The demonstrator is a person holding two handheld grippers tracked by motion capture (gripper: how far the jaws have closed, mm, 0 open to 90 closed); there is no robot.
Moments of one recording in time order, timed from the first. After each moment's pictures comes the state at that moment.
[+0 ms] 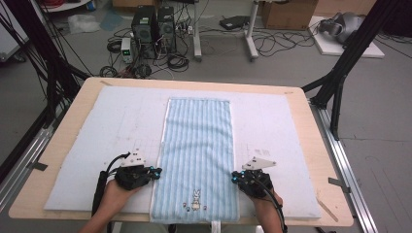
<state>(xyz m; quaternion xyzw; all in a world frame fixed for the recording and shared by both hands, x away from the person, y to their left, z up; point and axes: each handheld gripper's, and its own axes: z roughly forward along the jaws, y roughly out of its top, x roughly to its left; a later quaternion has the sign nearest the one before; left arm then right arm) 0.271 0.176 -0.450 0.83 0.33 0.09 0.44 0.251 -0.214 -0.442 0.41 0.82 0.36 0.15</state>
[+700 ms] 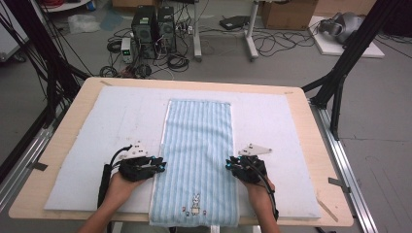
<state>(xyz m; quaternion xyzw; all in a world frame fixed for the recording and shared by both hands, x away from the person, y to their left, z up) 0.299 0.165 -0.451 0.82 0.33 0.10 0.45 0.294 -0.200 -0.440 0.40 0.81 0.40 0.15</state>
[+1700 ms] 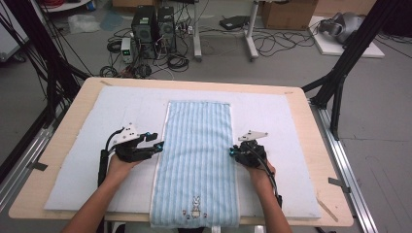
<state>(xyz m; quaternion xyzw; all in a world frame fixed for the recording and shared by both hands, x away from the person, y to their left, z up) 0.345 0.191 -0.440 0.76 0.32 0.17 0.54 0.342 -0.212 -0.443 0.40 0.83 0.35 0.18</state>
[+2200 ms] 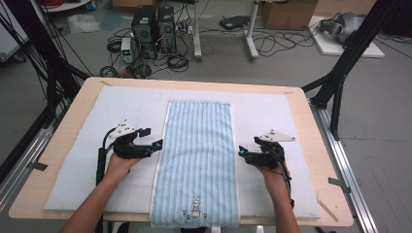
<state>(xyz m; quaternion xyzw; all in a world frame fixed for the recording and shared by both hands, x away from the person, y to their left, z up) 0.350 0.198 -0.432 0.74 0.34 0.15 0.57 0.322 -0.261 -0.418 0.43 0.76 0.44 0.21</state>
